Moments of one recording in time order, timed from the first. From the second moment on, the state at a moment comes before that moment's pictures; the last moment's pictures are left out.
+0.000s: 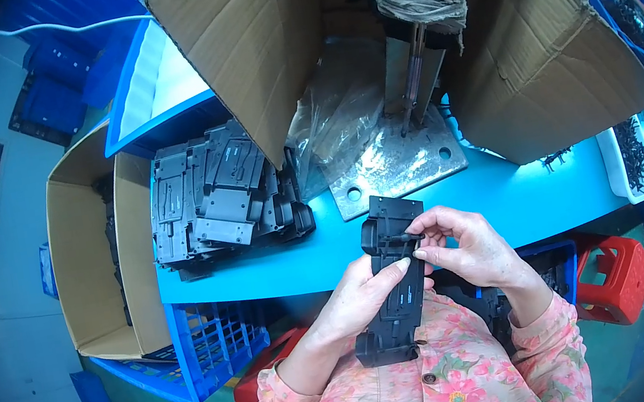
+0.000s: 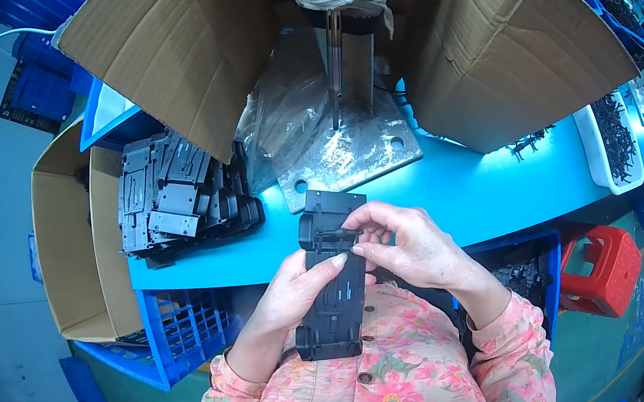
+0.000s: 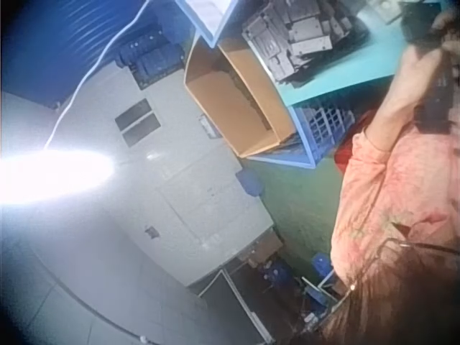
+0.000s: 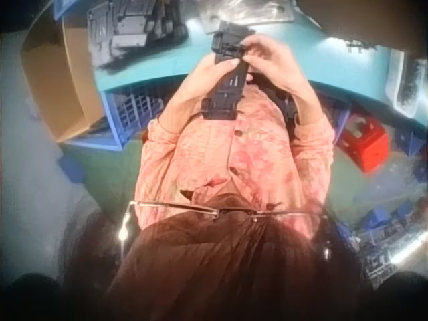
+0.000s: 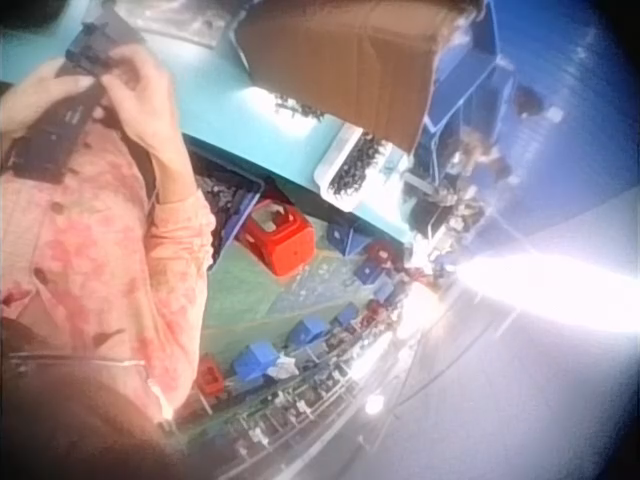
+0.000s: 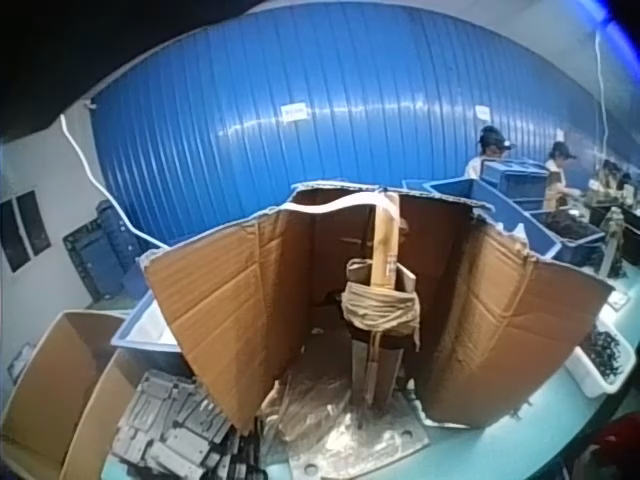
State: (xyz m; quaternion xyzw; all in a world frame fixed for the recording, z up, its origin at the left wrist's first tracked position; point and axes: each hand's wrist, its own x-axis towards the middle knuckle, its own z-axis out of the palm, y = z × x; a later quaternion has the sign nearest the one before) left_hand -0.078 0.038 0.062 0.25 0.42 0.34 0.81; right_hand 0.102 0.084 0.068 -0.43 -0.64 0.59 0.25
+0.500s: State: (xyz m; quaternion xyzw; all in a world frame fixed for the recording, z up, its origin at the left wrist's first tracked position) left_hand -0.077 0.038 0.060 0.25 0.42 0.33 0.81; right_hand 0.101 0.084 0.070 -0.46 -0.62 0.59 0.24
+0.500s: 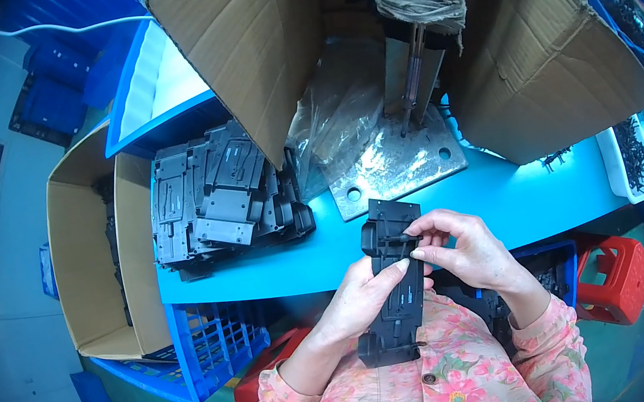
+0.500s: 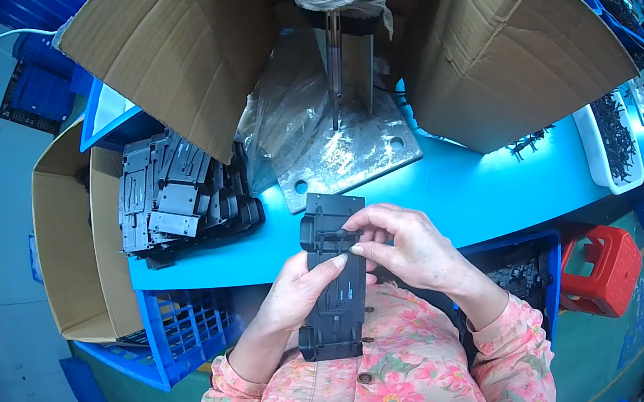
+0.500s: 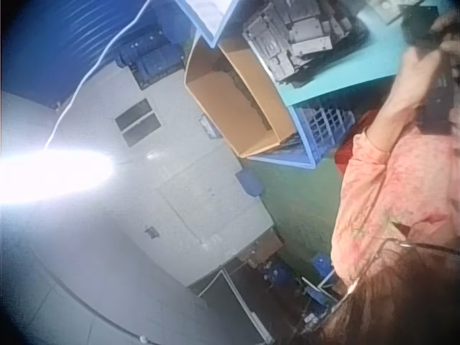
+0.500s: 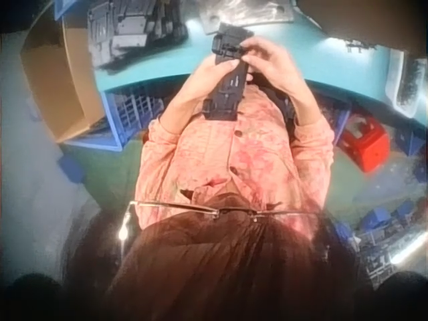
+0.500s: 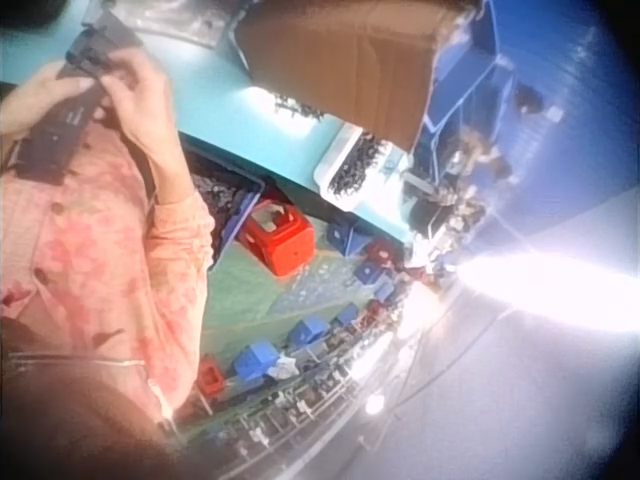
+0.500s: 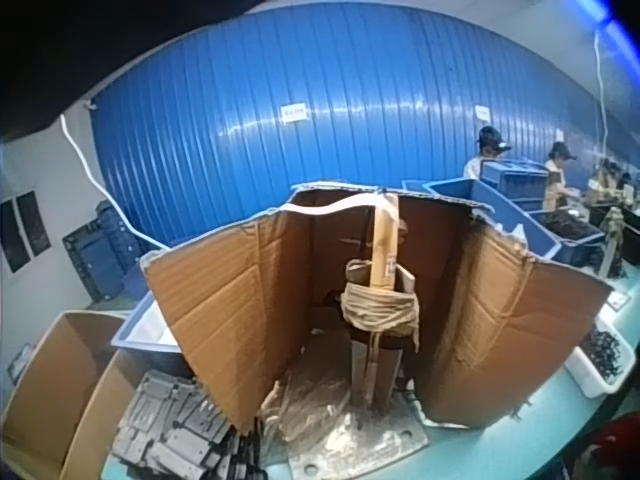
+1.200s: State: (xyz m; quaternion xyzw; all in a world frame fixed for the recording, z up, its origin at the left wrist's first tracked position) left_hand -0.081 0.028 0.067 0.43 0.45 0.37 0.69; right_hand 0.096 0.067 0.069 -0.37 -0.81 0.22 0.39
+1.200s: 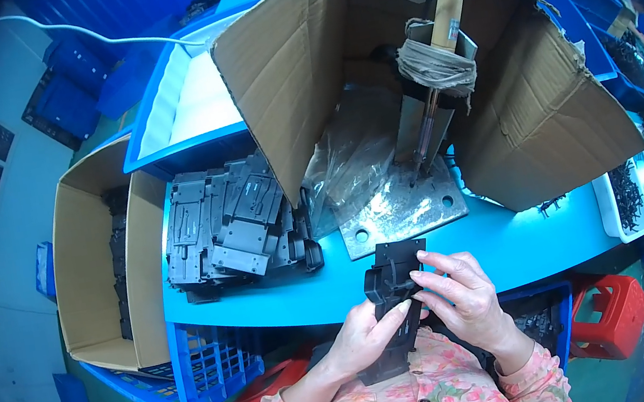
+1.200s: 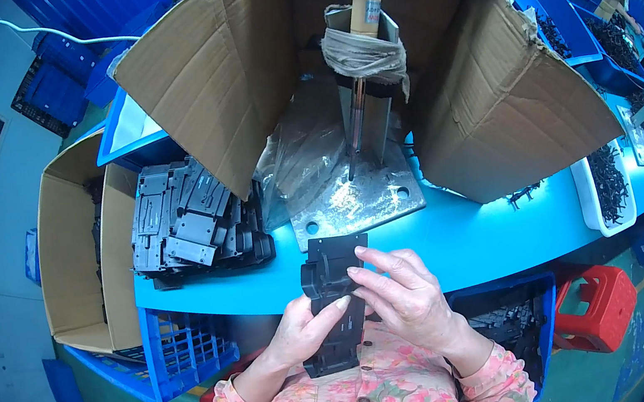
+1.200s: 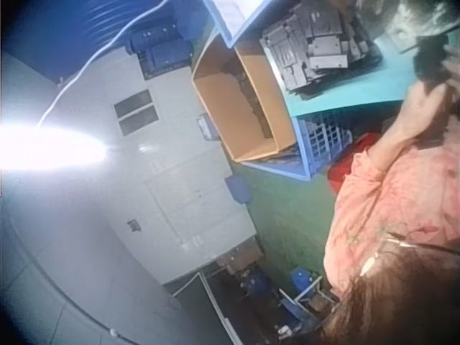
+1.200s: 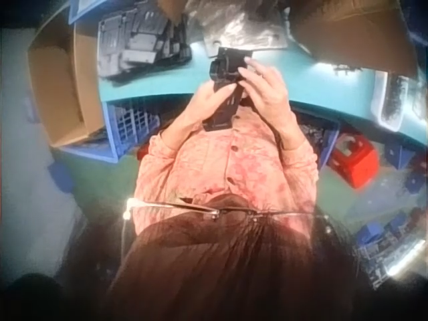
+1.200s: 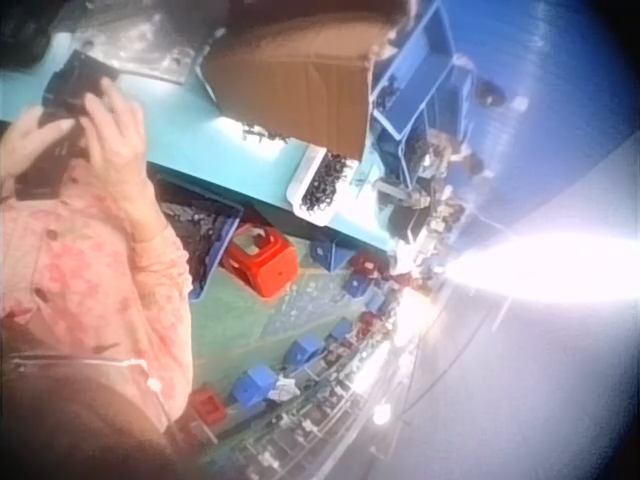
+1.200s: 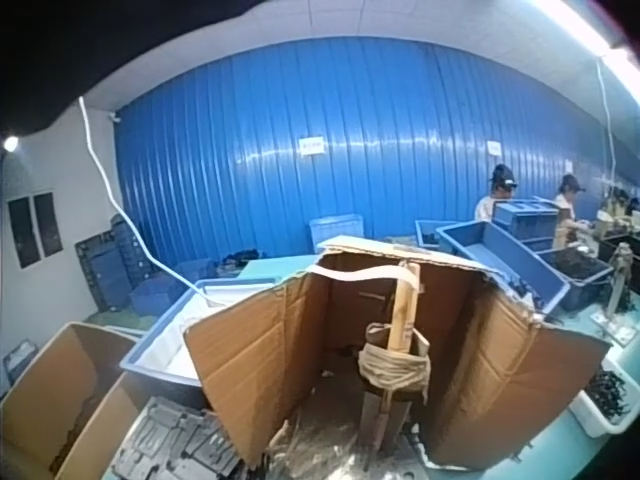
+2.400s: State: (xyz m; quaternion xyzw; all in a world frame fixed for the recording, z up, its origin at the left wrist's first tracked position) left_hand -0.074 0.020 0.055 0.63 0.52 0.32 0.48; right_hand 0.088 0.057 0.084 -0.39 -0.84 0.22 0.30
